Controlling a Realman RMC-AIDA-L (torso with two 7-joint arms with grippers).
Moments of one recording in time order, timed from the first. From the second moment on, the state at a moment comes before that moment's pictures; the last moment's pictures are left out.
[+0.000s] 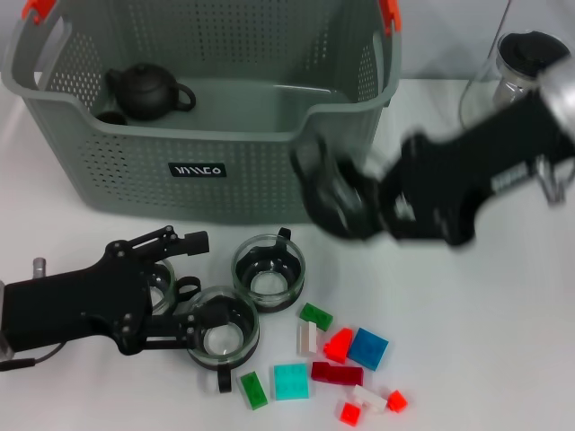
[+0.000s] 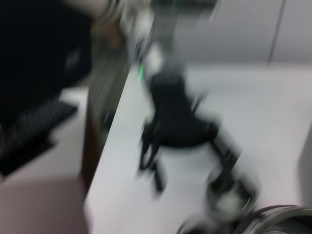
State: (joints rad) left arm -0.38 -2.07 0.50 0.55 2.01 1.89 -1.07; right arm 0.85 2.09 -0.97 -1.24 -2.18 -1.96 1.81
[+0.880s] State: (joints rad) left arm -0.39 -2.05 0.51 0.58 2.02 1.91 -1.05; right arm 1.18 2.10 -1.08 -0.70 -2.20 -1.04 1.95
